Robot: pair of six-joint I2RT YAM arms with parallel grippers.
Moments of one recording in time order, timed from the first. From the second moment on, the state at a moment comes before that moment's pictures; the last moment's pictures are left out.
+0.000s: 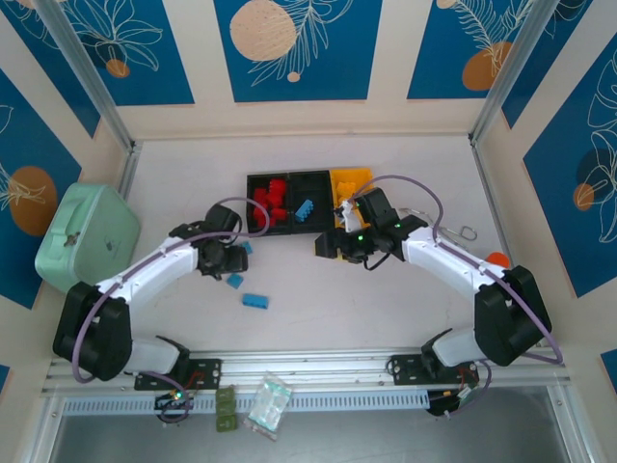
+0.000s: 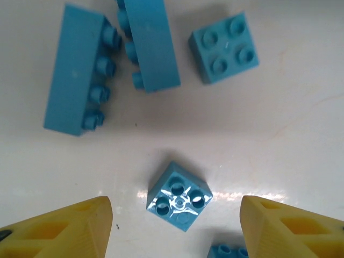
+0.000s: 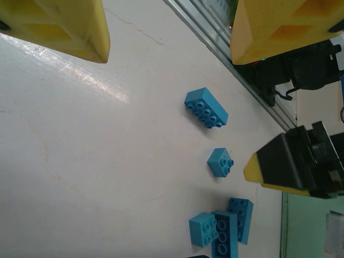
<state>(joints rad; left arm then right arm) -0.46 1.35 0.86 -0.77 -0.07 -0.52 0.53 1.41 0.93 -0.48 -0.60 0.58</state>
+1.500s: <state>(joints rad) -0.55 1.53 1.06 -0.74 -0.04 -0.47 0.40 1.38 0.90 -0.51 -0.56 0.58</state>
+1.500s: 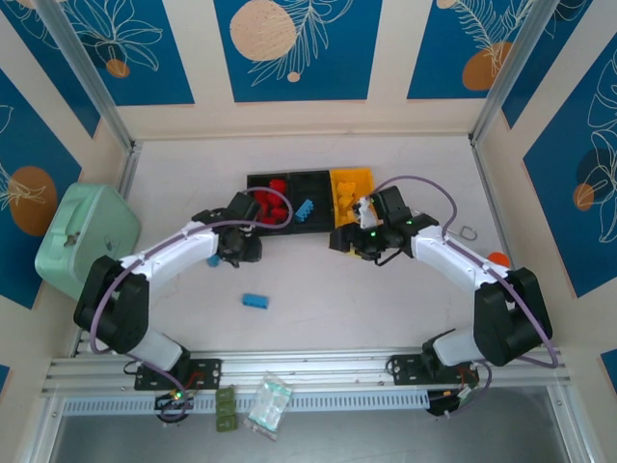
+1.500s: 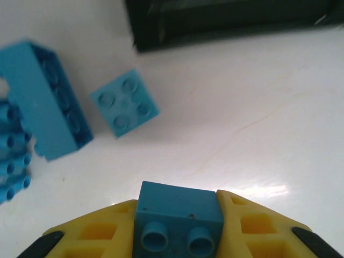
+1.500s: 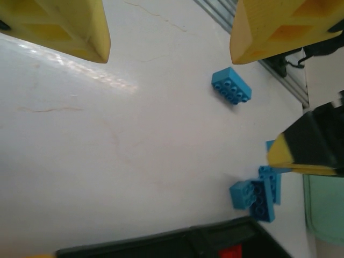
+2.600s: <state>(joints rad) -0.68 2.25 2.04 -0.94 -0.06 -0.46 0.27 1.27 0.82 -0.62 -0.42 0.58</state>
